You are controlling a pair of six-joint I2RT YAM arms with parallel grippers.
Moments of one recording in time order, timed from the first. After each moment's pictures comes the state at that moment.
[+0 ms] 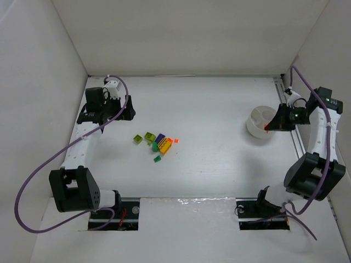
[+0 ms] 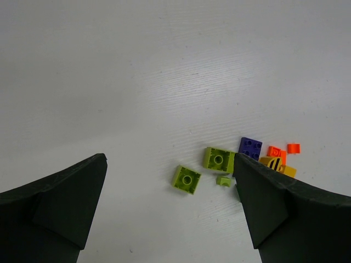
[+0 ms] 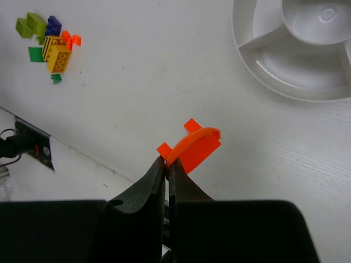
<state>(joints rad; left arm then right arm) 0.05 1.33 1.07 -0.40 0.35 0.04 -0.46 1.45 1.43 -1.28 -0.72 -0.37</state>
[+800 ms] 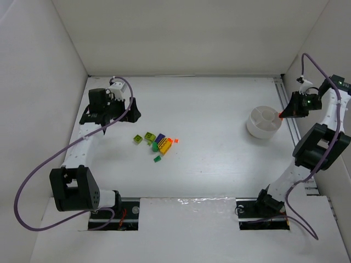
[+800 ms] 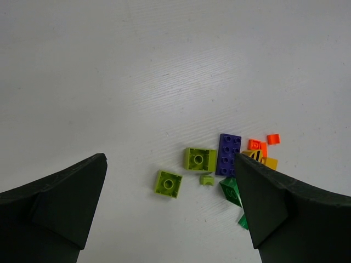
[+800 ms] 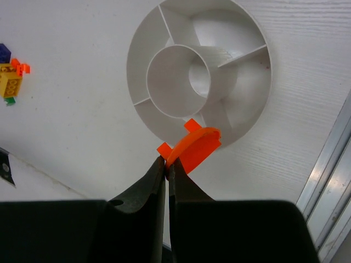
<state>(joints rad) 0.02 1.33 1.04 -0.35 0.46 0.06 -0.56 1.86 1.83 -1.34 -0.68 -0.52</state>
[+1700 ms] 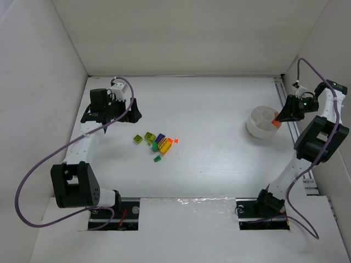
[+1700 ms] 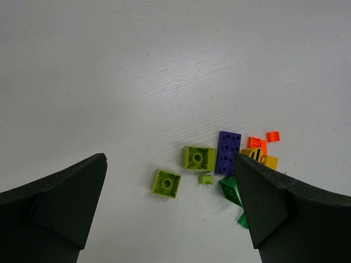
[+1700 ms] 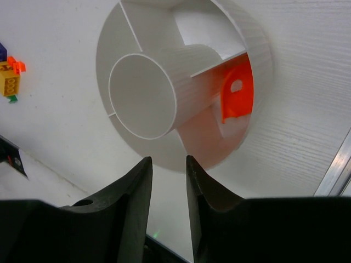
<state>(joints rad) 0.02 1.36 1.04 -0.35 0.47 0.06 -0.56 2.01 1.86 -1.34 -0.68 -0.53</state>
